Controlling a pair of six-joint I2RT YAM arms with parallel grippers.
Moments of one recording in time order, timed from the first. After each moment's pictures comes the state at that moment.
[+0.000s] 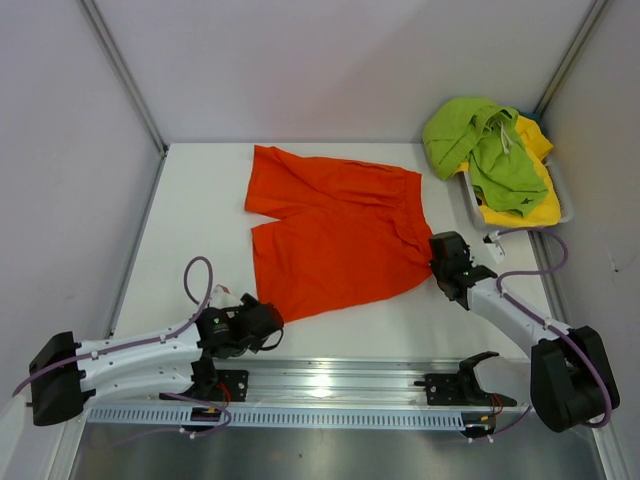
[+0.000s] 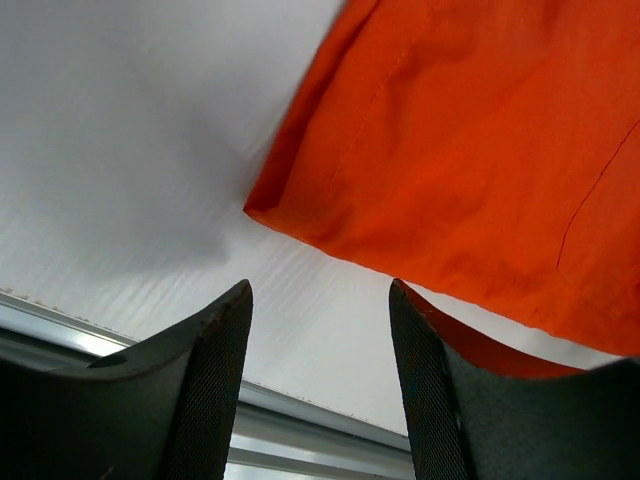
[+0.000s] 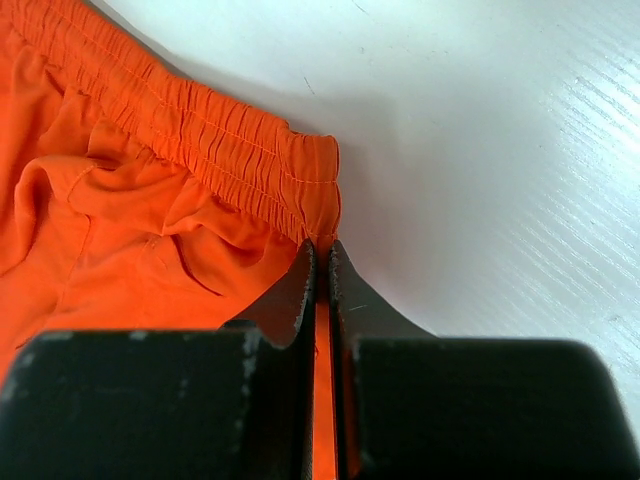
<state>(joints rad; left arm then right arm) -1.11 0.87 0.43 -0.76 -0.52 -1.95 0.35 1.18 0.59 -0.29 0.56 1.28</state>
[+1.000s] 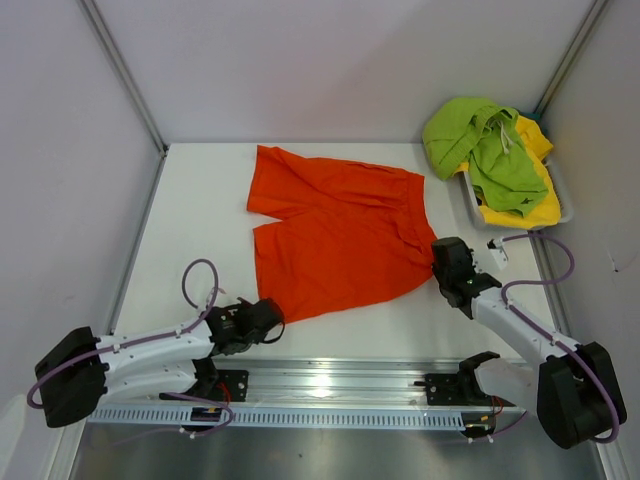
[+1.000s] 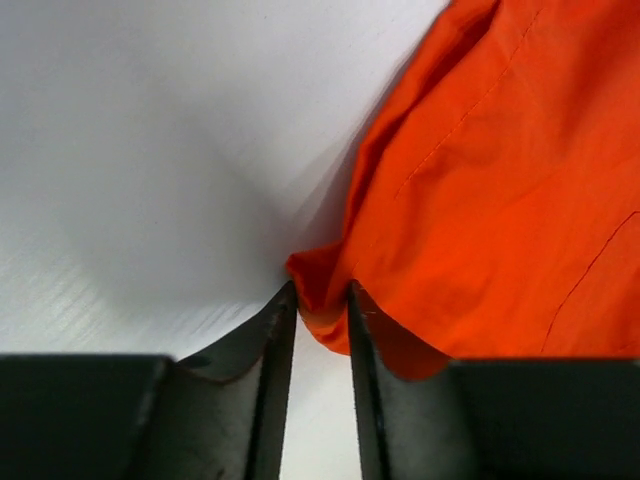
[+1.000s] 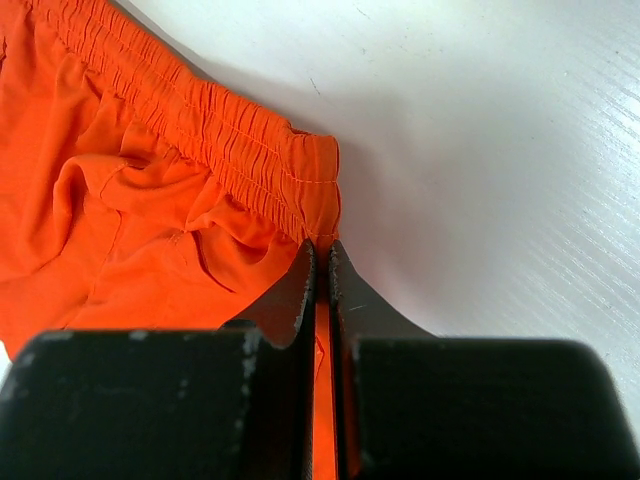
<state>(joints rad) -1.00 0.96 0.35 -0.60 -0.55 -1.99 0.37 1.09 0.54 -0.29 0.59 1.31</state>
